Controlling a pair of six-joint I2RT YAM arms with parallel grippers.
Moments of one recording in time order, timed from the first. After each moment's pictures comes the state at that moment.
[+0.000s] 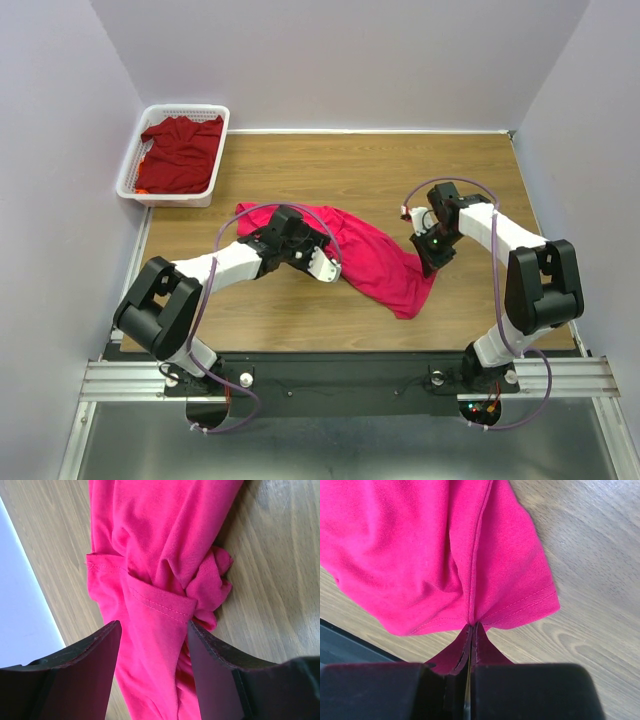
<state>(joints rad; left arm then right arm) -0.62 1.52 0.79 -0.05 0.31 1.42 0.20 1.62 1.08 -0.92 -0.27 -0.33</state>
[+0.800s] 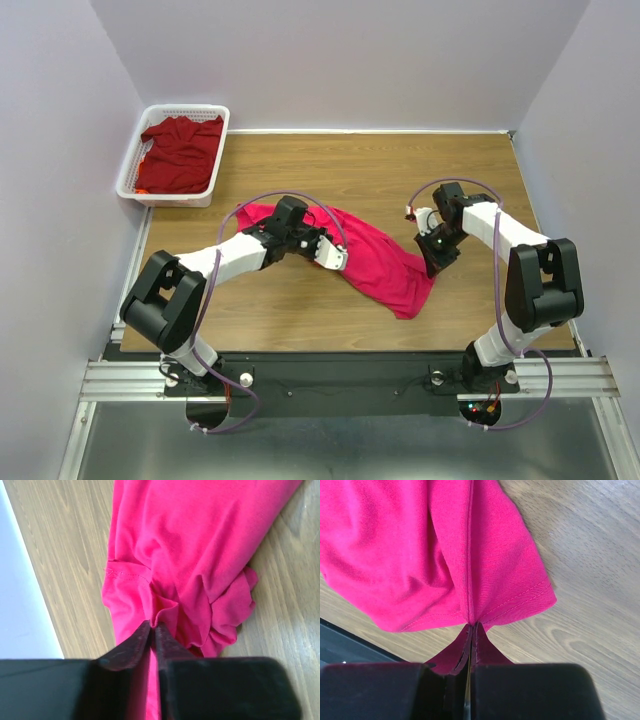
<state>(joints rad) -0.62 1.56 0.89 -0.08 0.34 1.33 0.16 1.63 1.08 -0.93 -0.28 -0.36</state>
